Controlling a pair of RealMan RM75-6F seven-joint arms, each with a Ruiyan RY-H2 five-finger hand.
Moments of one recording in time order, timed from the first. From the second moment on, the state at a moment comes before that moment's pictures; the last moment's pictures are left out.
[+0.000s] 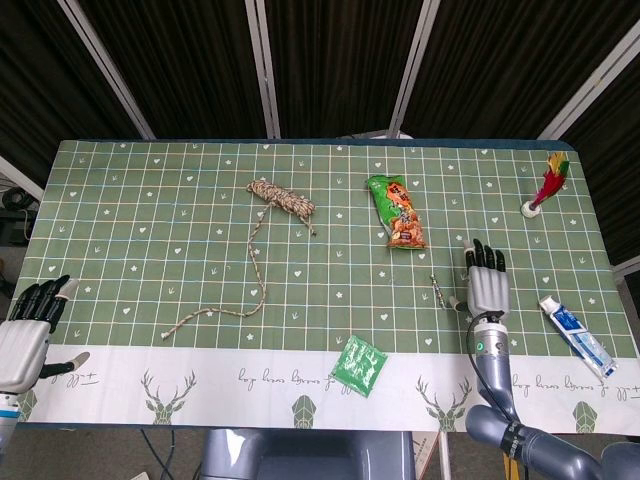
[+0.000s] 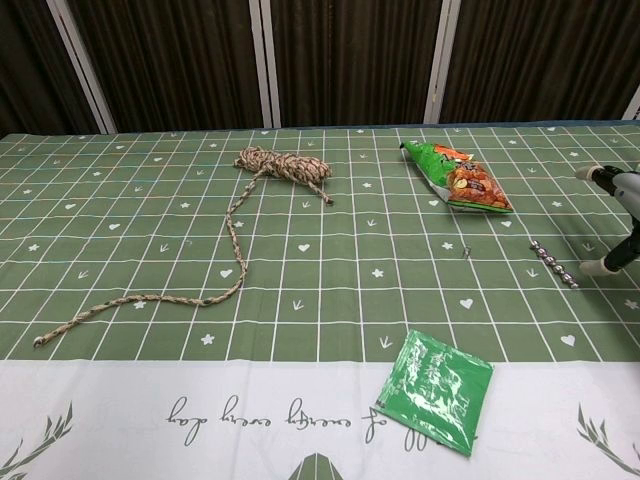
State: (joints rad) left arm -0.12 -1.10 0.00 -1.65 1.51 1.42 0.04; right arm 0.48 -1.74 0.31 -1.14 -0.97 1.14 -0.44
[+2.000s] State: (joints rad) left arm -0.12 -1.09 0.00 -1.66 1.50 1.41 0.00; right arm 0.53 -1.84 0.31 -1.13 -1.02 1.19 -0.39
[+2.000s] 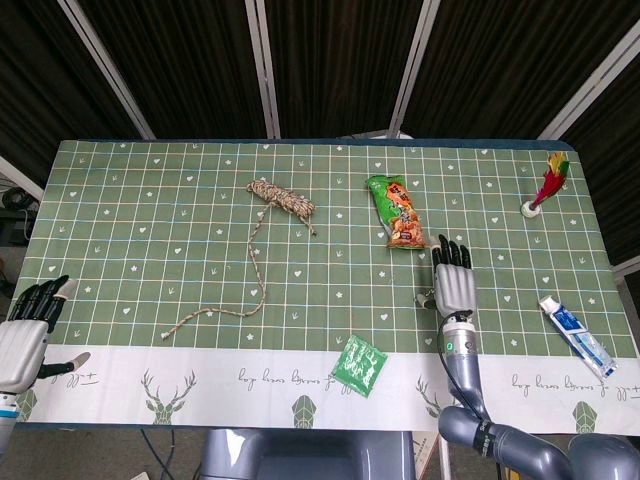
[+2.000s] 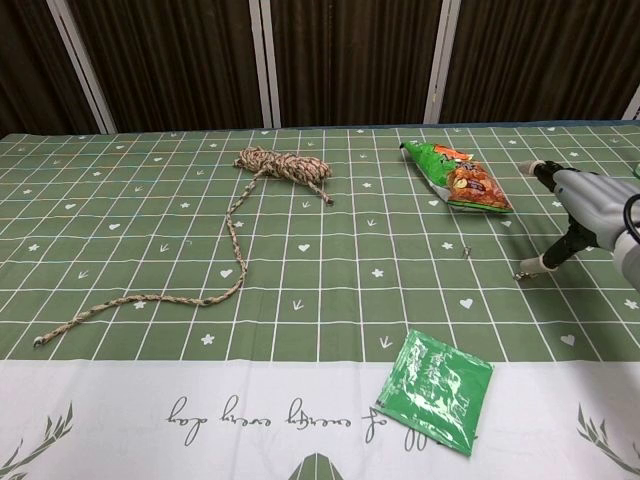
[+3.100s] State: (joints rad) left arm -0.12 -1.10 -0.01 -1.67 1.48 1.41 0.02; right arm 0.55 -1.69 0.12 -1.03 -1.36 1.08 -0.09
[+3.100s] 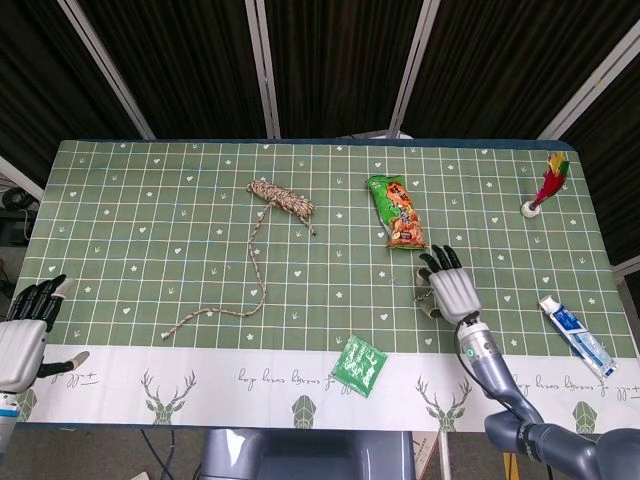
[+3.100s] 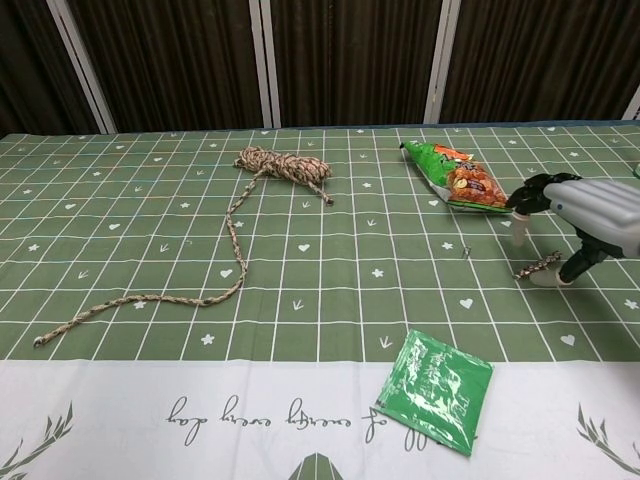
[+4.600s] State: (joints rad) left arm -0.12 -1.10 -0.02 -1.68 1.46 1.40 0.02; right arm 0.55 -1.74 0.11 -0.94 -1.37 1.03 -0.08
